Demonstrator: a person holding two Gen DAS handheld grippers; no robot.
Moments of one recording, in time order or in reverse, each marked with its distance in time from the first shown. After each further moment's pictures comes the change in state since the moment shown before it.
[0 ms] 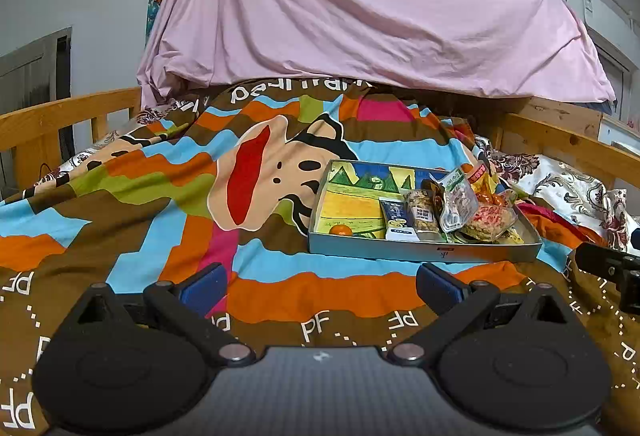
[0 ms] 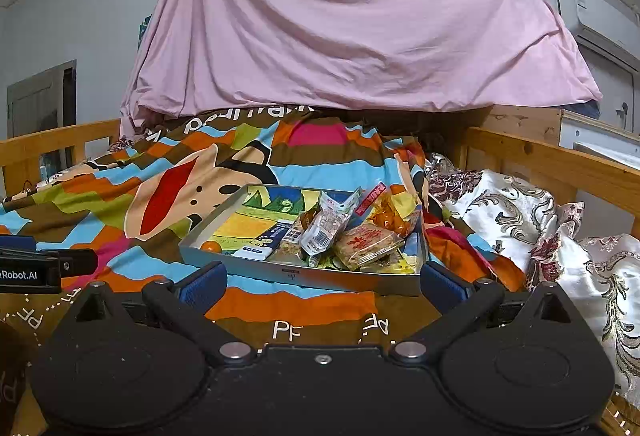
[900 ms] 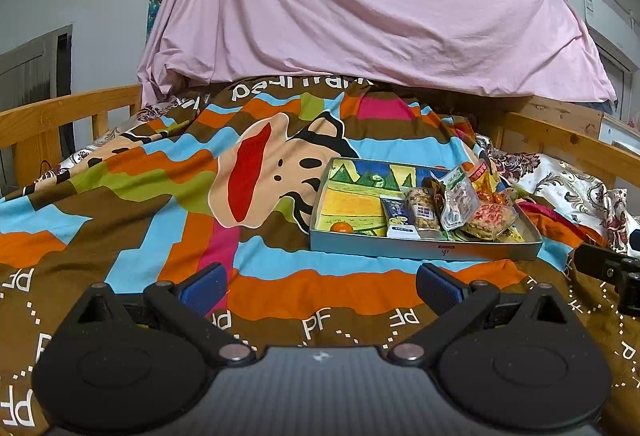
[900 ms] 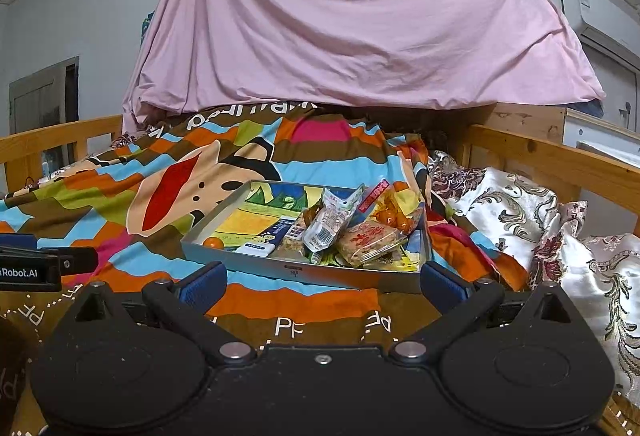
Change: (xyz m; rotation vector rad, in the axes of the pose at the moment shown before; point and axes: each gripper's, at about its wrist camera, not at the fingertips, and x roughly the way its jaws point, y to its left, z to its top) left arm 0.001 0.001 -0.001 -0.002 0.003 0.001; right arm 0.001 0.002 -0.001 -0.002 0.004 0.002
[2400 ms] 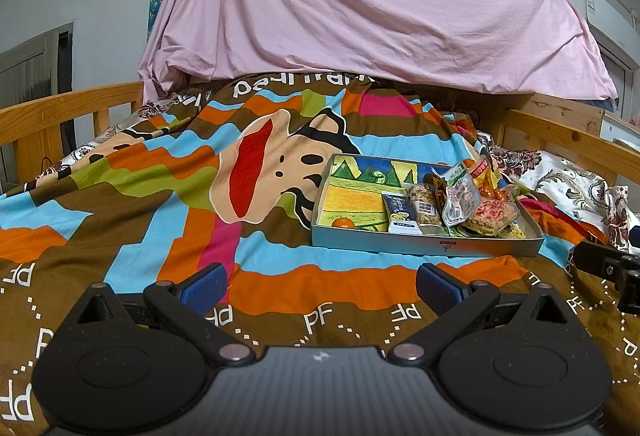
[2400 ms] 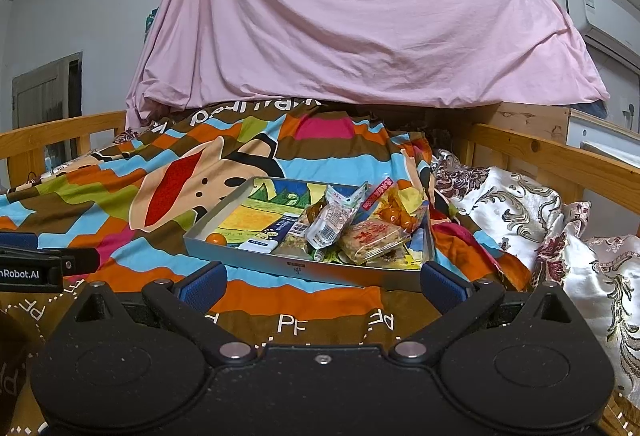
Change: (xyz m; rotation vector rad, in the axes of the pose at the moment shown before) left arm 0.001 0.001 -0.001 0.002 0.005 0.001; right arm 0.001 0.004 -0.002 -0.005 0.004 0.000
